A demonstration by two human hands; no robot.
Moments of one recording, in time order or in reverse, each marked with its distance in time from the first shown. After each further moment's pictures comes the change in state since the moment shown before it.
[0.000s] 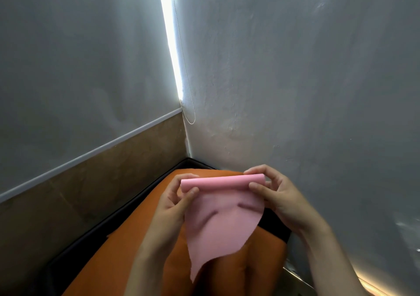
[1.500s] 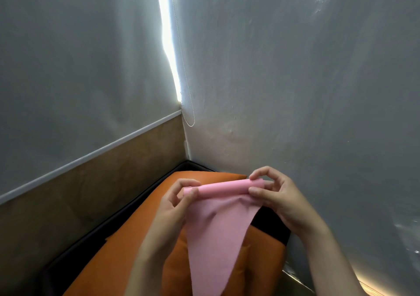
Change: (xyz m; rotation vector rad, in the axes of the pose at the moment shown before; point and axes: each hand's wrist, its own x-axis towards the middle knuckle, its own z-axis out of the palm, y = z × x) left_hand 0.002 -0.005 -0.005 0.093 0.010 -0.030; right_hand 0.001 0.002 -0.005 -0.054 0.039 -0.027
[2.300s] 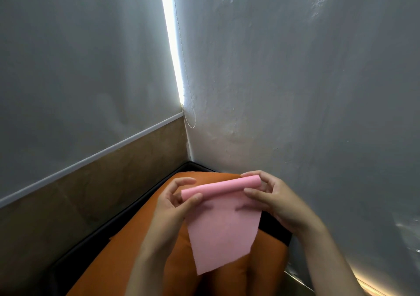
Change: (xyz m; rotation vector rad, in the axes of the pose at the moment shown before) left_hand -0.009 0.003 -0.001 -0.081 0.095 -0.023; right_hand -0.007 0.000 0.010 -0.006 -0.002 0.084
